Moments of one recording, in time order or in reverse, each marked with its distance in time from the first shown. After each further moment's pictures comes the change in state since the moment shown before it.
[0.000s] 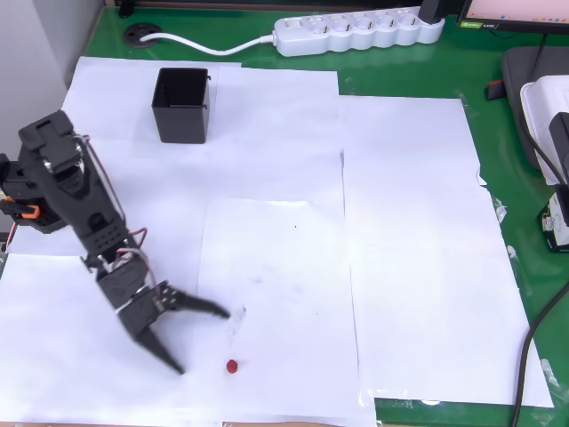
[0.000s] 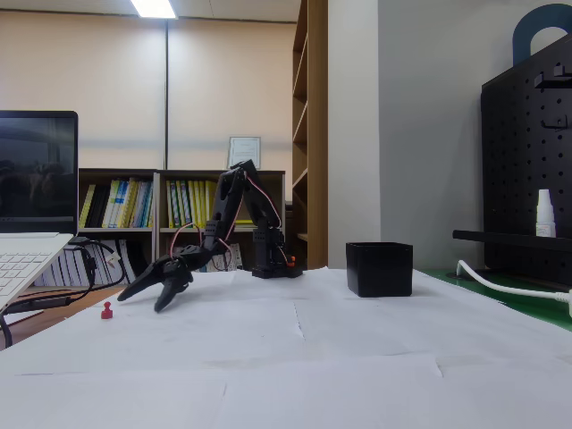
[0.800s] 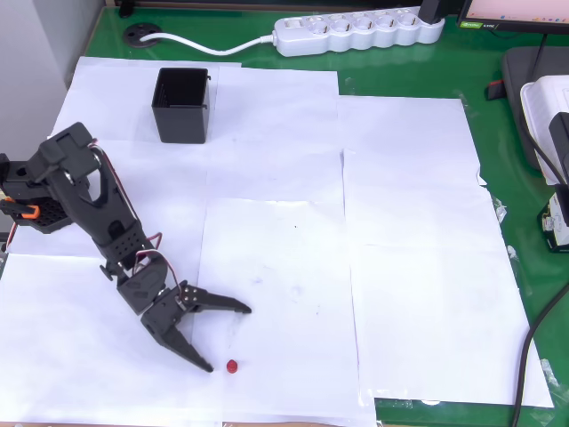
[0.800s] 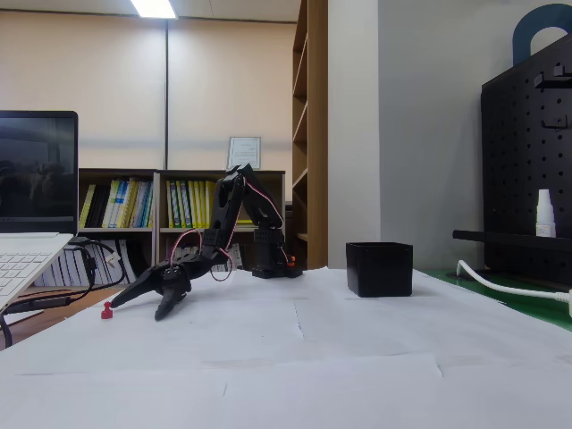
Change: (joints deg) arm 0.2 11.6 11.2 -4.8 -2.9
